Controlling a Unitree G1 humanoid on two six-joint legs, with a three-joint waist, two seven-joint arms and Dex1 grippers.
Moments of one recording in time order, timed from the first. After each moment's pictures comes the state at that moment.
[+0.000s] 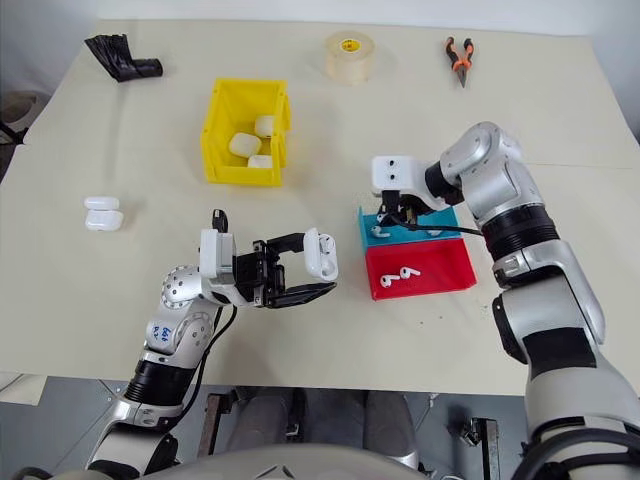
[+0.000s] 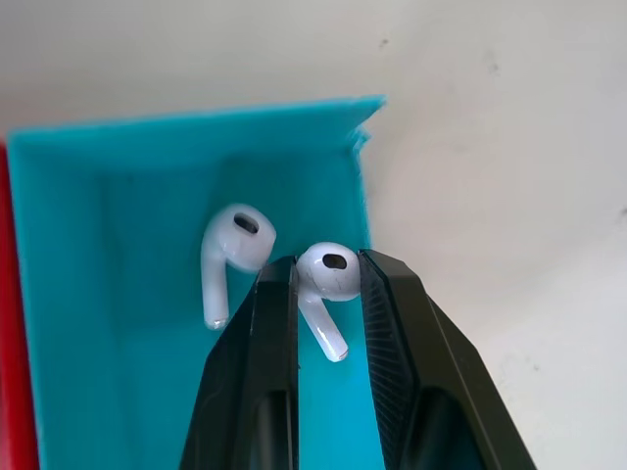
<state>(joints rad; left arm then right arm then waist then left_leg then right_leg) -0.28 0.24 -0.13 -0.05 -0.51 -0.07 -1.12 -1.03 -0.60 0.35 0.61 -0.18 0.16 1.41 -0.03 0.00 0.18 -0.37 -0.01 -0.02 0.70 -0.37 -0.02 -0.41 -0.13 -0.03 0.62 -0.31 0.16</state>
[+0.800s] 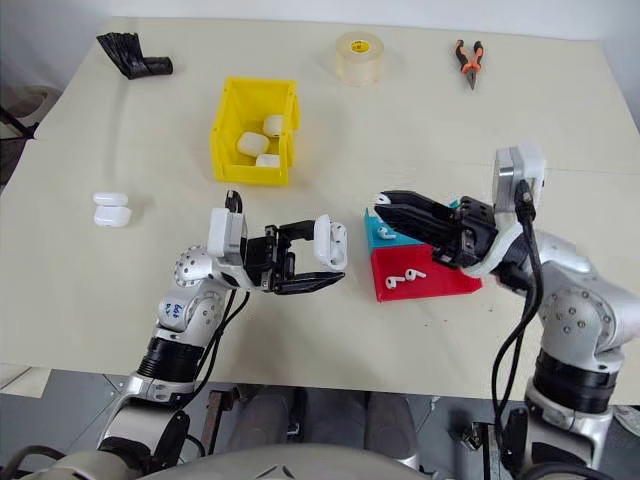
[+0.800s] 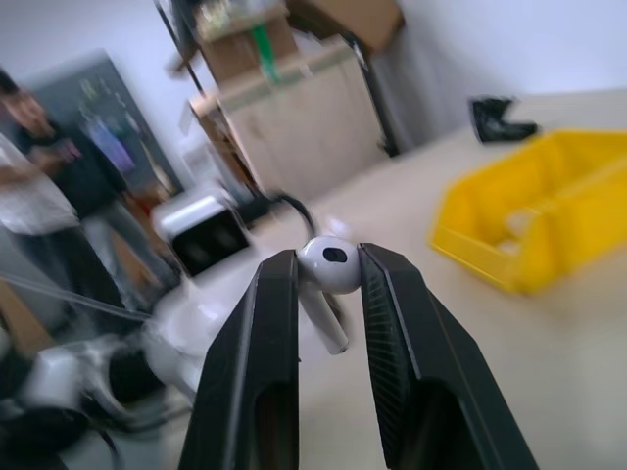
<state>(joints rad) -0.41 0.19 -0.13 0.05 -0.53 -0.03 -1.20 -0.31 -0.45 -0.38 -0.47 1.08 0.94 0.87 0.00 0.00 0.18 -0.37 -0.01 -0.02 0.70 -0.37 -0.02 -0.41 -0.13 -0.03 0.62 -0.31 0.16</state>
